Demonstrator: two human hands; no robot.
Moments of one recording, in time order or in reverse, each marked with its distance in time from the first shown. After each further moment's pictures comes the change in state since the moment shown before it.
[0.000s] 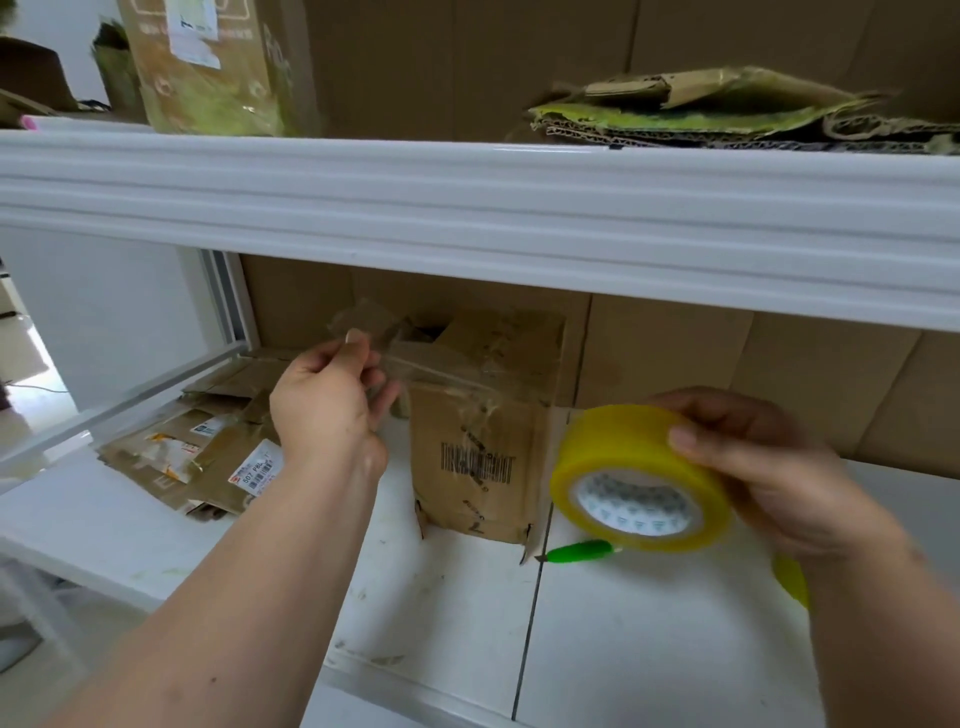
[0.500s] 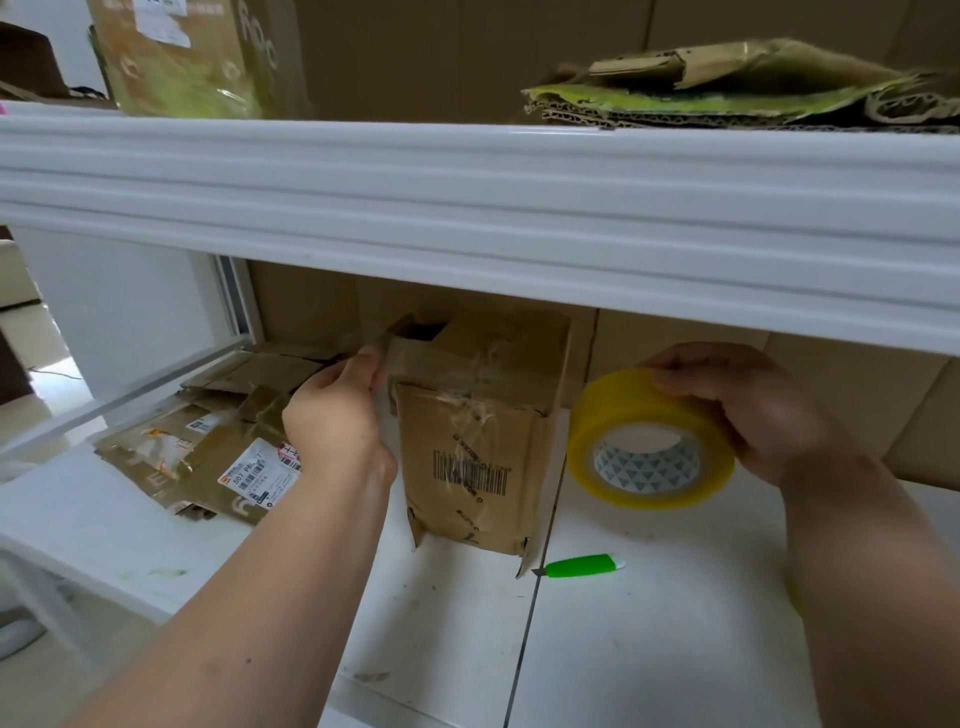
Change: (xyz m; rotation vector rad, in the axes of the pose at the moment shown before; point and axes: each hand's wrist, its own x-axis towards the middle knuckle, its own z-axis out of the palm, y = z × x) left_hand 0.018 -0.032 0.010 0.144 0.159 -0.001; right_hand 0.069 -0.003 -0.021 -0.136 0.160 0.131
